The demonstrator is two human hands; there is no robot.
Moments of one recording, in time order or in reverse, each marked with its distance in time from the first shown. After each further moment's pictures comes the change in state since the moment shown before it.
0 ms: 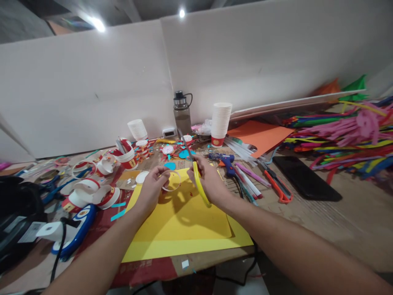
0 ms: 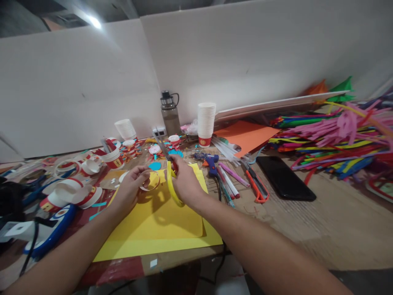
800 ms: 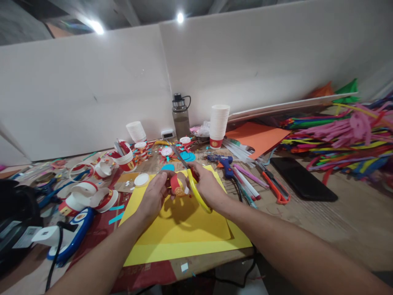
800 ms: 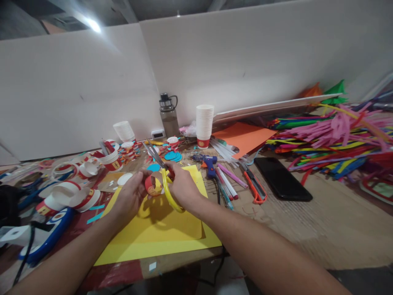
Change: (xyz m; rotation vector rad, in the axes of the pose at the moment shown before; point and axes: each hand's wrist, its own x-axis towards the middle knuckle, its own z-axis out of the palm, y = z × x) left_hand -0.019 0.010 0.015 -0.323 -0.163 -0.002; right_hand -0.004 -0.007 0.002 0.023 -0.084 0.090
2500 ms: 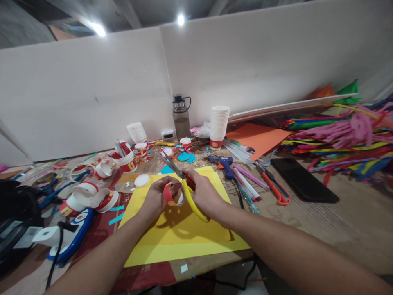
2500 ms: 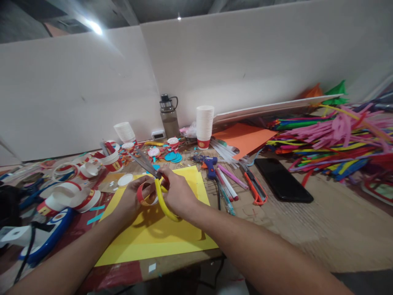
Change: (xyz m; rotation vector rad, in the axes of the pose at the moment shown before) left_hand -0.007 0.010 0.018 0.178 0.036 -0.075; right_hand -0.012 -0.005 0.007 -0.030 -0.106 -0.027
